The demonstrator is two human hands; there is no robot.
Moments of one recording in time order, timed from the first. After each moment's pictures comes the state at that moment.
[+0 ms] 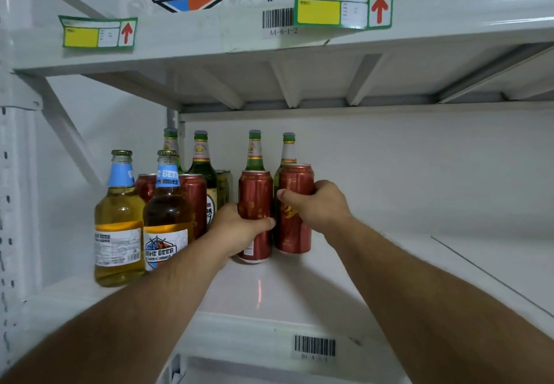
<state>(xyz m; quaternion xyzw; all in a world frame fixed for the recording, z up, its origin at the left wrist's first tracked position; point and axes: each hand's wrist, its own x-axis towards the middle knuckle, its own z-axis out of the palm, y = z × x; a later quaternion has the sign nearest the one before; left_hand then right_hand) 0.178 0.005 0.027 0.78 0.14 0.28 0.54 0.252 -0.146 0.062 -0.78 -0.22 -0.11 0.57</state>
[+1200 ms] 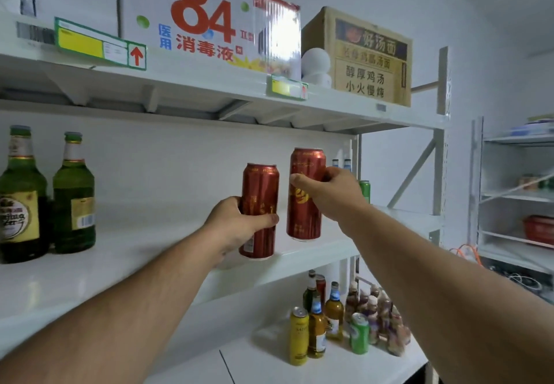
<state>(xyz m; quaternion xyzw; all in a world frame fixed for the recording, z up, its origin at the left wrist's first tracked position) 0.124 -0.303 0.041 0.80 -0.18 0.09 0.57 0.077 -0.491 0.081 -0.79 0.00 -0.31 0.53</state>
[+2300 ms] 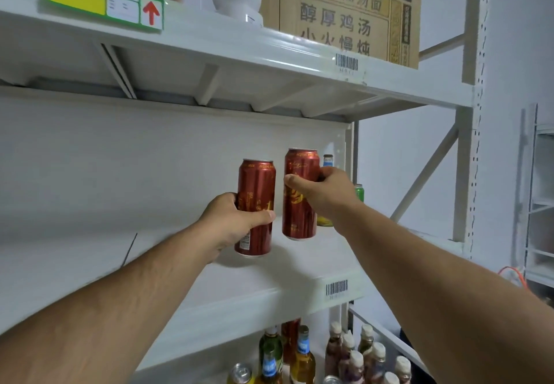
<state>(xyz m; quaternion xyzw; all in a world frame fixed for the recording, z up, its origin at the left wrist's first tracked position) 0.294 -0.537 0.045 0.80 -0.14 0.11 0.57 0.290 -0.725 0.076 -0.79 -0.04 -0.28 0.55</state>
